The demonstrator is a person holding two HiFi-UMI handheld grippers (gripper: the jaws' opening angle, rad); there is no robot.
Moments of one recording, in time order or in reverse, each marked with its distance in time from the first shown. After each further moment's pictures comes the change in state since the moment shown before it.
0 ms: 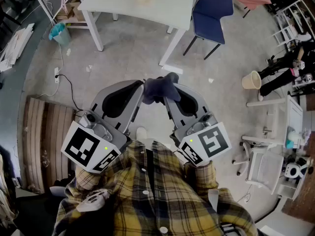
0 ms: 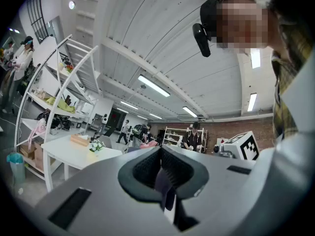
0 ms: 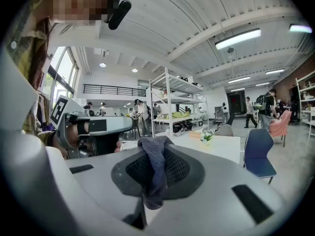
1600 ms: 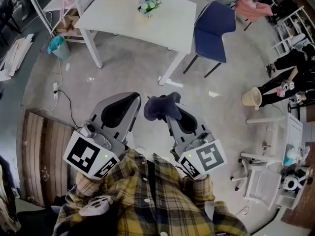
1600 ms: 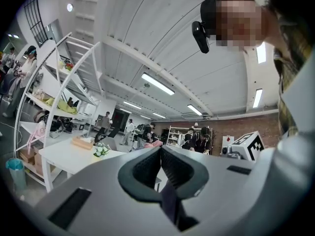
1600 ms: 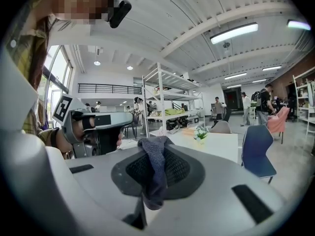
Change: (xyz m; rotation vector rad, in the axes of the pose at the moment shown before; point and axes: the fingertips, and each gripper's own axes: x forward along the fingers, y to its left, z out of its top) left arm 0.069 0.089 0.003 0.014 0.003 0.028; right arm 0.066 -0.073 -0.009 0.025 0.034 -0.044
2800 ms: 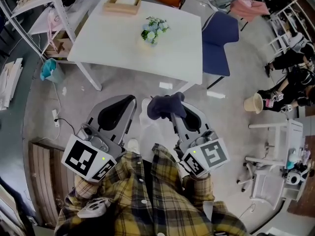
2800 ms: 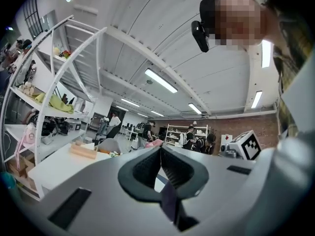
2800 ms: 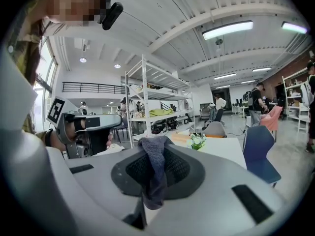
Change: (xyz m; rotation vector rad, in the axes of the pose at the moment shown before) left arm 0.092 0.223 0.036 -0.001 0.028 -0.067; right arm 0.217 -0.088 0.039 0.045 0.000 -0.142
